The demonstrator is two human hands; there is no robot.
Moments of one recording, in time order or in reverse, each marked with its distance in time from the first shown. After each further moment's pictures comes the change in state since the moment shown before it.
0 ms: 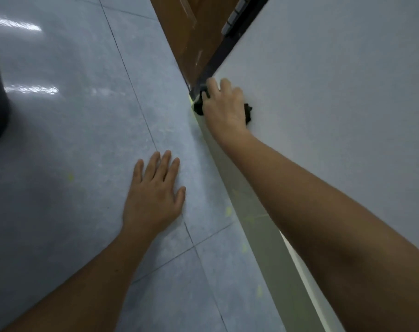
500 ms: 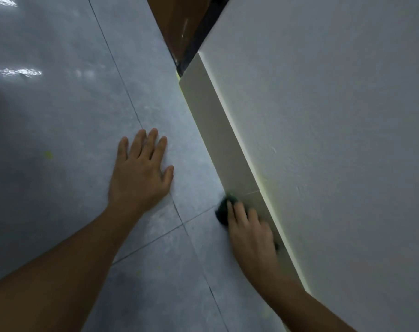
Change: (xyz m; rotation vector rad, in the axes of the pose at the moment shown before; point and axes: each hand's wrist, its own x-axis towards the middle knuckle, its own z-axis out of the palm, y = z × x) left_hand -0.002 -0.002 0.002 0.032 -0.043 0.002; right_hand -0.268 -0.042 0.042 0.387 -0.285 0.160
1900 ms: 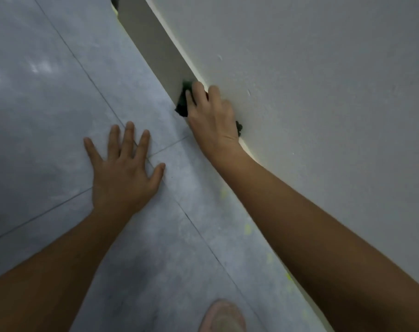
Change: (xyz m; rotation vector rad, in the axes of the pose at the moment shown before) left_hand -0.108 0.061 0.017 0.059 -0.061 0.063; right_hand 0.041 0.007 -0.025 -0.260 0.327 0.068
